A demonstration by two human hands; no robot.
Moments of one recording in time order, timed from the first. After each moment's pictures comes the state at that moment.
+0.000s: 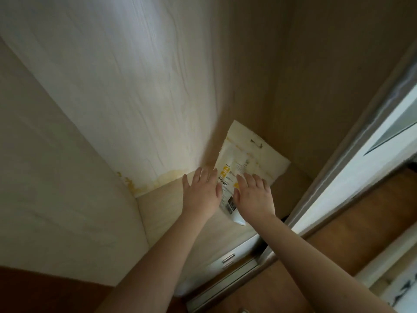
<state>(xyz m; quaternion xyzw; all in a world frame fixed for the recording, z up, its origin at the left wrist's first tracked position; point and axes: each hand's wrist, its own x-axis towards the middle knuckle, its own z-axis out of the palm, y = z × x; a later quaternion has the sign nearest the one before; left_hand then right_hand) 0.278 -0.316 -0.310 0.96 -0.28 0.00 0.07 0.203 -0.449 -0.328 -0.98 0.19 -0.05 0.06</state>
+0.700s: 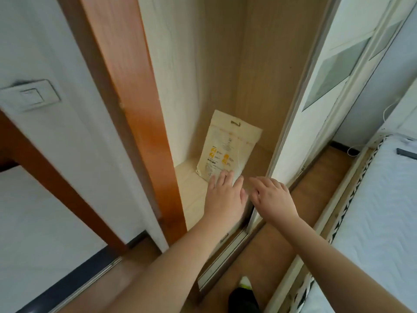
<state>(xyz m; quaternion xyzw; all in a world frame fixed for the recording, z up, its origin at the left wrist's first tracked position) 0.106 -0.149 -0.272 0.87 -0.49 0.04 0.11 0.005 -0.264 -0.279 -0.95 0.29 -0.10 0.04</state>
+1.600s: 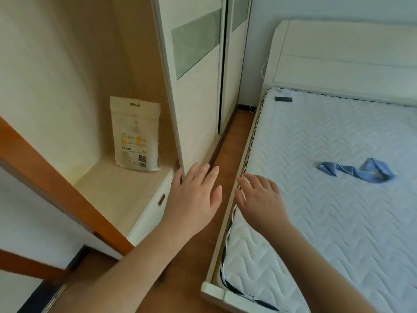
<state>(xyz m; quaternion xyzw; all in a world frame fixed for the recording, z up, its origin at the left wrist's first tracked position) -0.119 -0.095 -0.228 0.74 -0.67 0.03 0.06 -0.284 -0.170 -0.262 -0.86 0.50 -0.10 -0.01</state>
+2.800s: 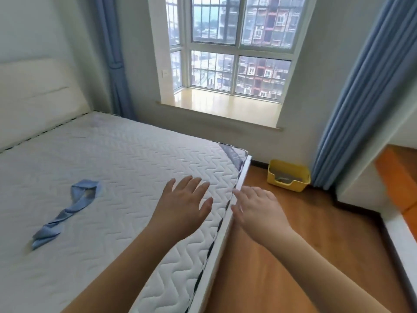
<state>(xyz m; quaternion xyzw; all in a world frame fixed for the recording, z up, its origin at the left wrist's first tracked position) -0.752 -0.146 -0.180 0.09 -0.99 -0.02 0.05 -0.838 0.032 -0.188 -0.33 0.94 0.00 0.00</state>
